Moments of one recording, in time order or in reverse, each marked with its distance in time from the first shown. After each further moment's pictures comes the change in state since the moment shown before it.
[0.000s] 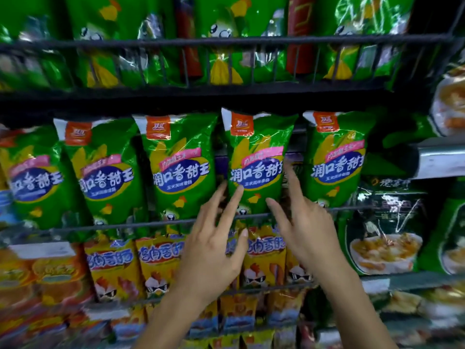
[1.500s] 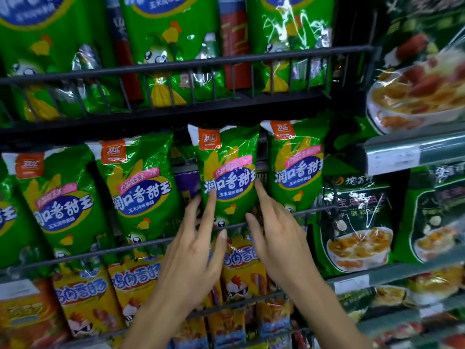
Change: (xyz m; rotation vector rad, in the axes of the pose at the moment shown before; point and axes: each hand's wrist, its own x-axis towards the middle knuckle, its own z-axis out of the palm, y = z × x) left_hand 0.018 0.023 -0.003 0.056 -0.163 -0.016; right_hand -0.016 0.014 0.000 0.066 0.086 -0.040
